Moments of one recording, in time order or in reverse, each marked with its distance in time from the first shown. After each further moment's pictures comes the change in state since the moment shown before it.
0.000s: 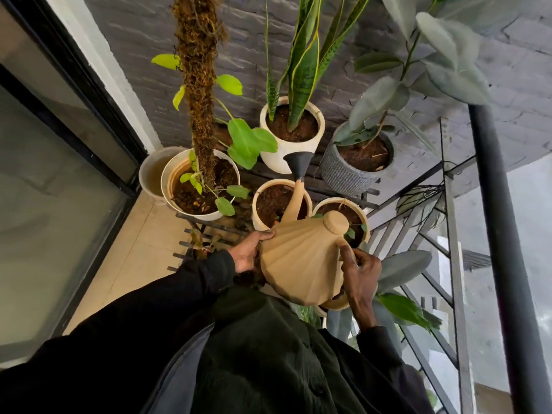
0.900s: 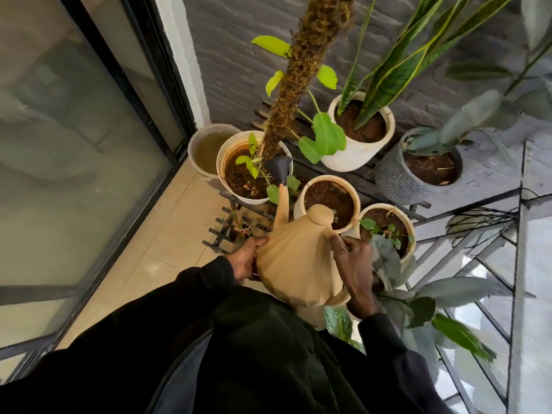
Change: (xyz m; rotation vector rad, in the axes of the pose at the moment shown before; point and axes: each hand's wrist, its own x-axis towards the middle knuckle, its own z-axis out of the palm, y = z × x) left_hand -0.054 -0.045 -0.134 -0.198 0.092 -0.093; right_hand -0.042 -0.093 0.112 -0.077 -0.391 -0.068
